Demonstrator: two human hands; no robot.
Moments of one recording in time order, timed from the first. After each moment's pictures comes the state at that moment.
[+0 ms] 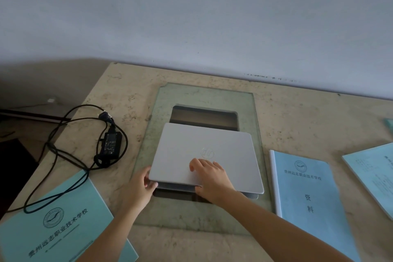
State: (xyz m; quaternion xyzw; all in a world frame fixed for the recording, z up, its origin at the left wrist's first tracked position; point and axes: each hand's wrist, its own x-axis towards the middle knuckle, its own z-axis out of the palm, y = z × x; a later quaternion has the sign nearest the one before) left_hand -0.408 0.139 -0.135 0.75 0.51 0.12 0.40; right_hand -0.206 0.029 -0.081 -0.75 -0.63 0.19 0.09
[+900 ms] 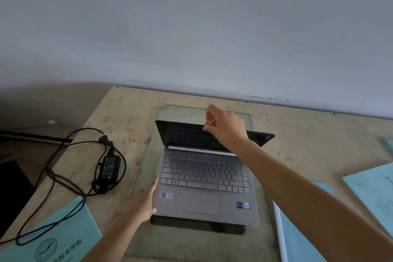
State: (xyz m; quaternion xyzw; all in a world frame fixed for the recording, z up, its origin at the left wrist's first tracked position) left_hand -0.381 0.166 -0.107 0.83 0.48 -0.17 0.24; right_hand -0.115 0.125 0.053 -0.79 -0.57 0.04 0.23
